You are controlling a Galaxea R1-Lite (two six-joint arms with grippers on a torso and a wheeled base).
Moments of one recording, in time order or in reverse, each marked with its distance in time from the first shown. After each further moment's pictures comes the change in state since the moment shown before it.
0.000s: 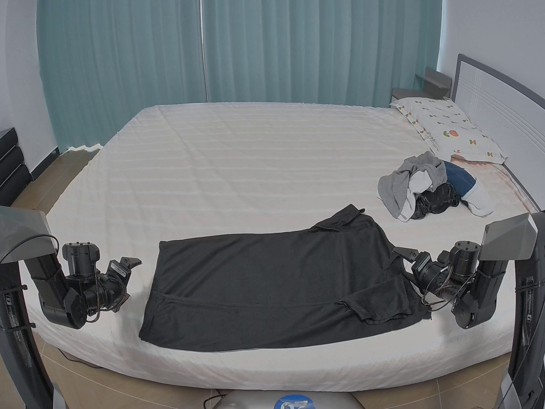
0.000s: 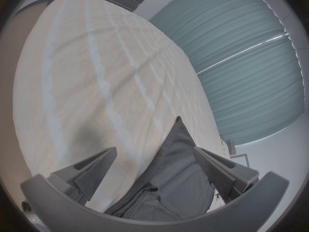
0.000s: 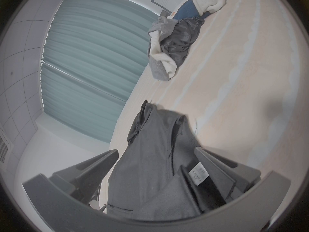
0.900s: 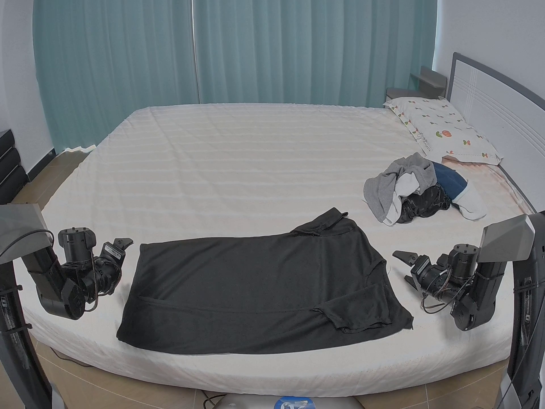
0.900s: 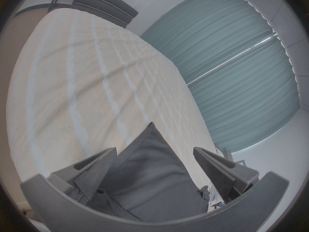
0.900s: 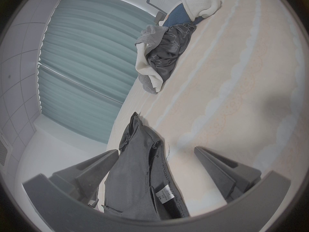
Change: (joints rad) left arm 0.001 -0.057 -0.067 -0.014 0.097 0.010; right arm 0.014 0.021 0.009 0.000 -0.005 -0.004
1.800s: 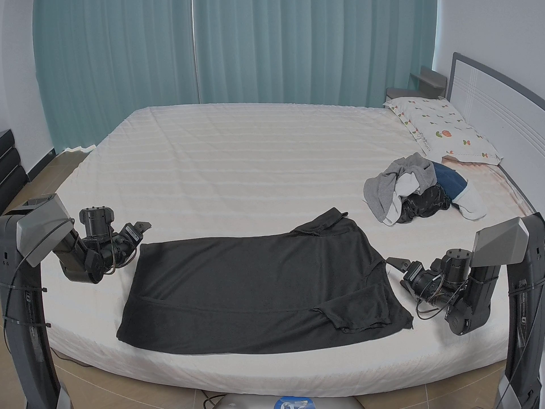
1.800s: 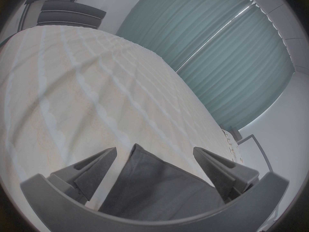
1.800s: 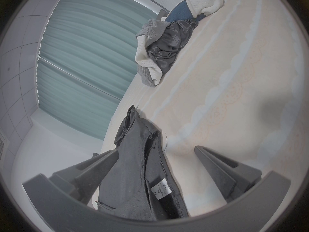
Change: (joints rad) left arm 0.013 0.257 -0.511 0.268 -0.083 0.271; right arm 0.042 0.026 0.007 -0.002 -0.035 -0.035
